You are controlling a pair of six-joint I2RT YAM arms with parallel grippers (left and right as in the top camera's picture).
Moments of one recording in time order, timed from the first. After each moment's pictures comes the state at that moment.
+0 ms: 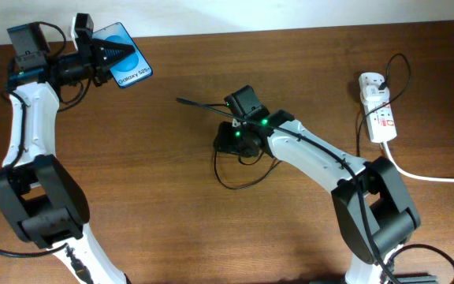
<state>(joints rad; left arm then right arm) 0.25 2.10 1.83 -0.47 1.47 -0.62 0.54 1.92 1.34 -0.51 -0.27 0.73</state>
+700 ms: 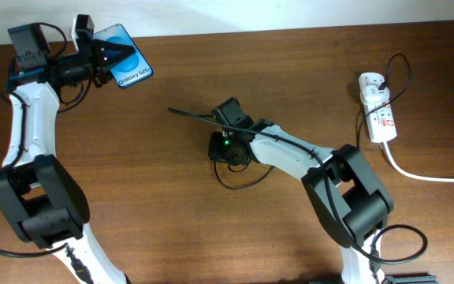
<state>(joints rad) 0.25 2.10 1.83 -0.49 1.46 -0.62 0.59 2.07 1.34 -0.41 -0.25 0.81</state>
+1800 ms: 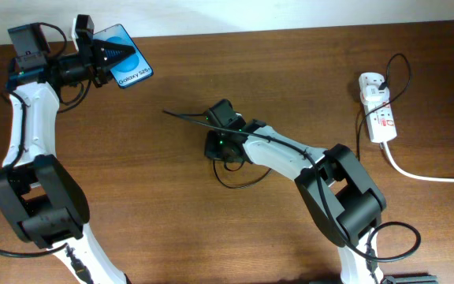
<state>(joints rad) 0.25 2.10 1.83 -0.49 1.45 -0.62 0.63 2.10 1.38 -0.43 -0.11 0.81</state>
